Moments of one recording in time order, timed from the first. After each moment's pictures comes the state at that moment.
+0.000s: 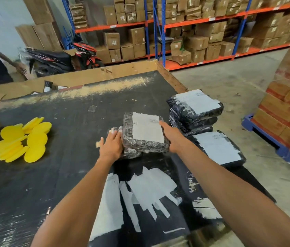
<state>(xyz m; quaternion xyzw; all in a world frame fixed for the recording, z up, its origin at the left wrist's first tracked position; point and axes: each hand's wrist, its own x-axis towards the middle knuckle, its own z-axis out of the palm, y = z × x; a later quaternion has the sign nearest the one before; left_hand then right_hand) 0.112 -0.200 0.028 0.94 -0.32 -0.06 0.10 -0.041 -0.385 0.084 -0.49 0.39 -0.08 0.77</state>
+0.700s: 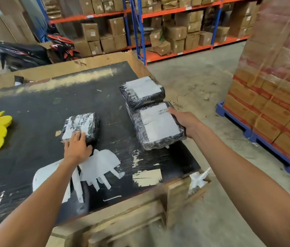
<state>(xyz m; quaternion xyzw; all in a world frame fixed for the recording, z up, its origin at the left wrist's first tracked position) 0.018 -0.205 0.011 0.96 -0.28 -0.02 0.04 -0.241 -0.524 0.089 -0.58 0.45 -0.15 0.66</state>
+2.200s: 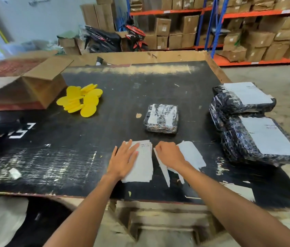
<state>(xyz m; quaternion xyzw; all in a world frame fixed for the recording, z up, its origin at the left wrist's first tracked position) 0.003 -0.024 -0.036 0.94 -0.27 -0.04 0.19 -0.069 -0.226 0.016 -0.95 0.16 0.03 0.27</state>
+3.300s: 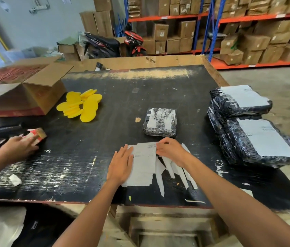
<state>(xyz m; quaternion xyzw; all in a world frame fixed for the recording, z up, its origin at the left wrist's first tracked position) 0.006 -0.025 -0.044 0.95 -0.23 -0.01 0.22 -0.053 -0.253 0.016 -0.68 0.19 0.03 0.71</state>
